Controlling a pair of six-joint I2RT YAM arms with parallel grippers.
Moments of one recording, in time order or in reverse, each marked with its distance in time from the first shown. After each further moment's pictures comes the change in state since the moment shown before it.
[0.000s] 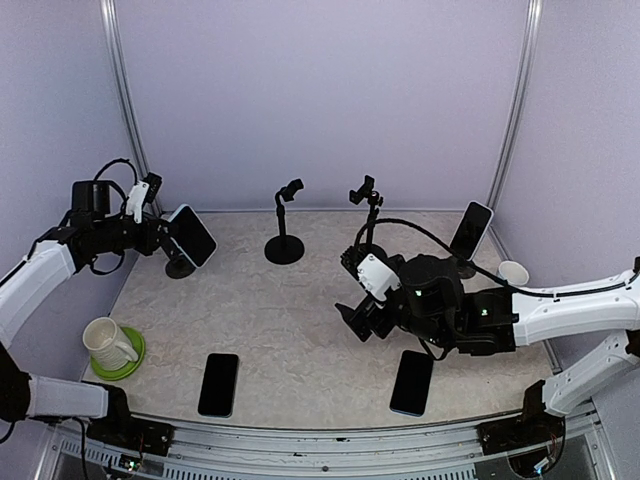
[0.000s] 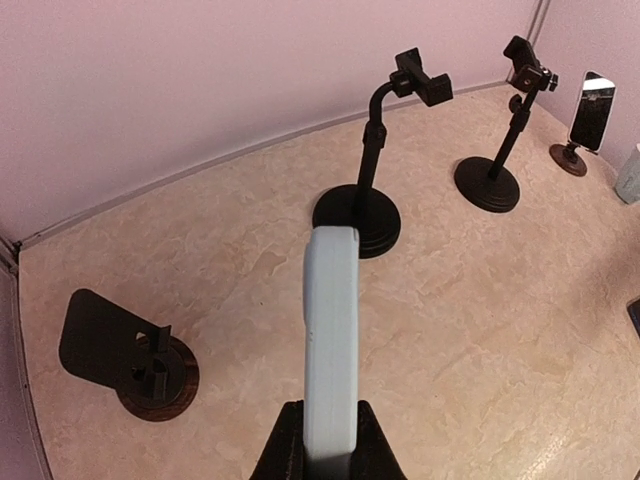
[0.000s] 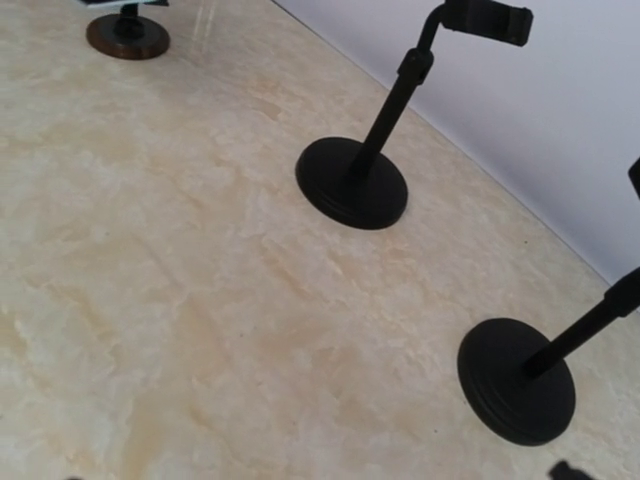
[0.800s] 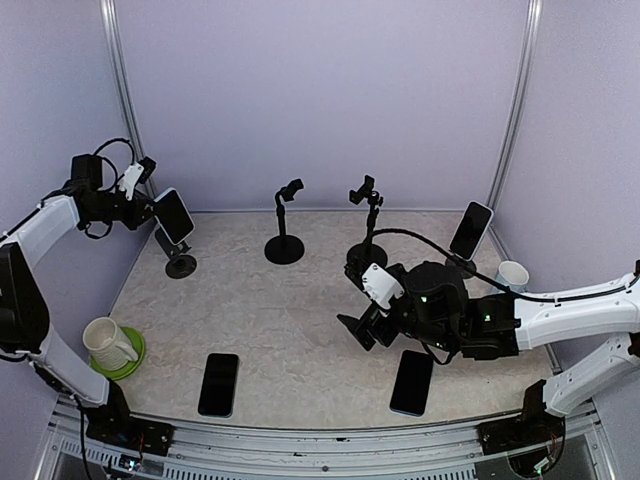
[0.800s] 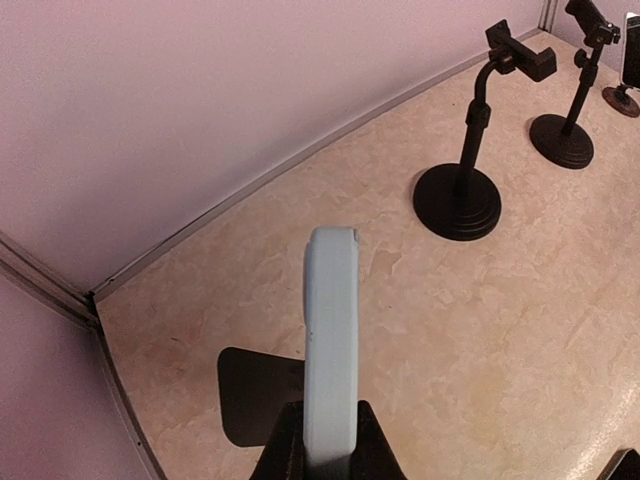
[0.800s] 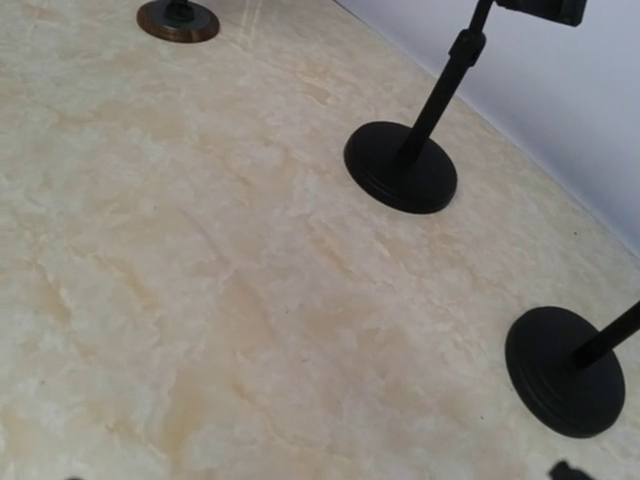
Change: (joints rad) left arm 0.201 0.355 0.340 -0.126 0.140 0.394; right arm -0.015 -0.033 -0.072 0.030 -0.093 0.010
